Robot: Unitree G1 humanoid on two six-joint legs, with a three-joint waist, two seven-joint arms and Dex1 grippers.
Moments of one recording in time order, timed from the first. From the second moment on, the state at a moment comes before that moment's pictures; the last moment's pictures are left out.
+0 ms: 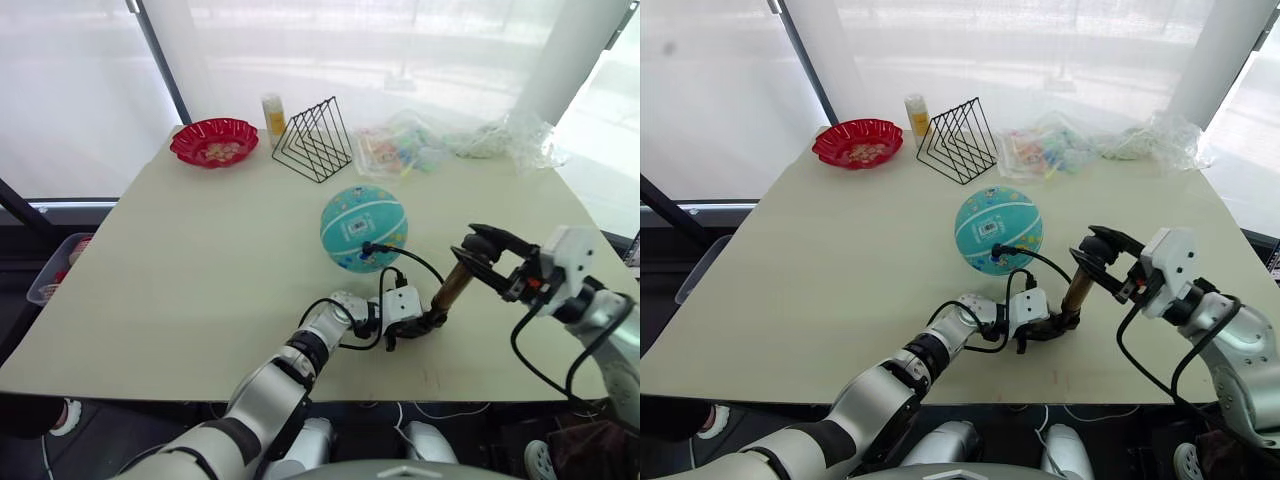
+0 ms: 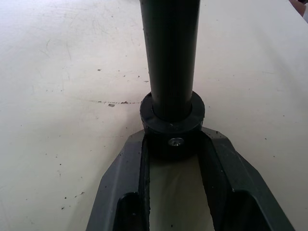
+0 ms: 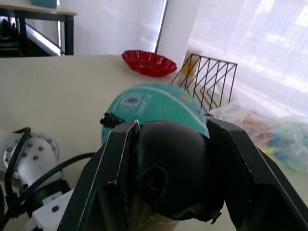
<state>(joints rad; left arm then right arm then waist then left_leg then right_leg) -0.69 -0.06 -0.40 1.13 0.24 -0.35 -0.87 0.06 -0.63 -0.12 -0.43 0.50 0.17 0.71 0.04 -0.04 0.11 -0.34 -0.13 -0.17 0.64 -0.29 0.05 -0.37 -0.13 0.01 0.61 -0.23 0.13</state>
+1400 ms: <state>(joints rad) -0.70 -0.08 -0.40 1.10 0.23 -0.38 -0.89 -0.15 -0.95 -0.52 -0.54 0.93 0.64 0.74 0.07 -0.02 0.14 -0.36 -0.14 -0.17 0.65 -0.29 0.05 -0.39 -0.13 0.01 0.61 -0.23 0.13</state>
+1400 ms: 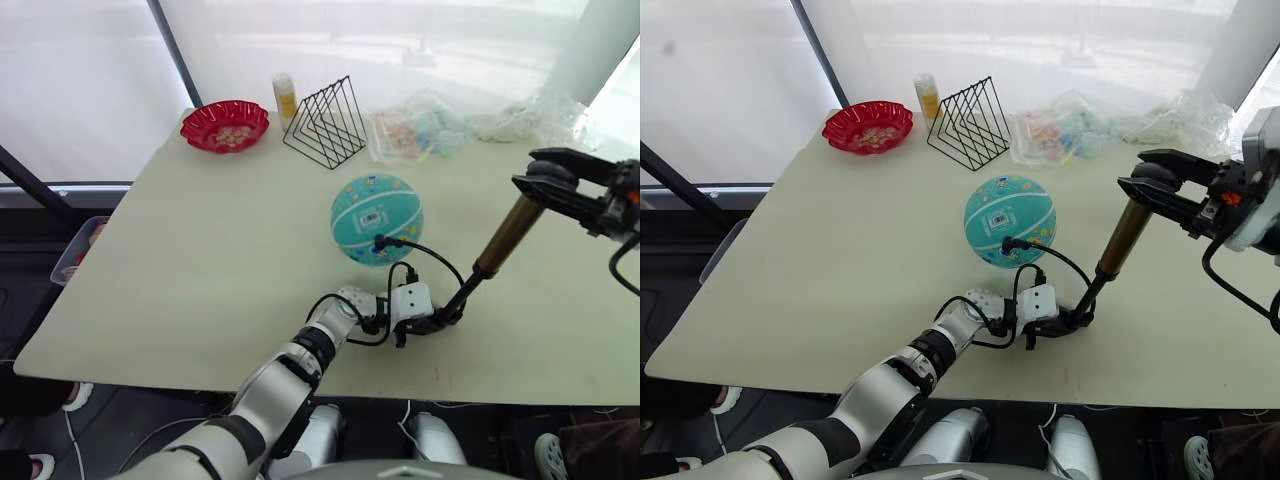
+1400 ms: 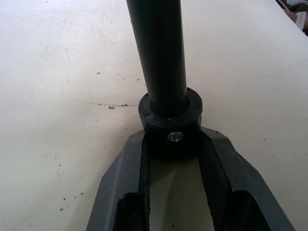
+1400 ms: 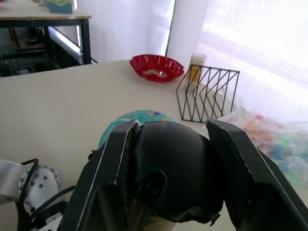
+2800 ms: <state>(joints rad) -0.71 -0.08 -0.40 1.11 0.23 -0.38 -0.89 -0.29 -1.02 -0.49 -0.42 0.98 0.73 0.79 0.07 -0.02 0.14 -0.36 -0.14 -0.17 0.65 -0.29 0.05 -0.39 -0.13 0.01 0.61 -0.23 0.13</state>
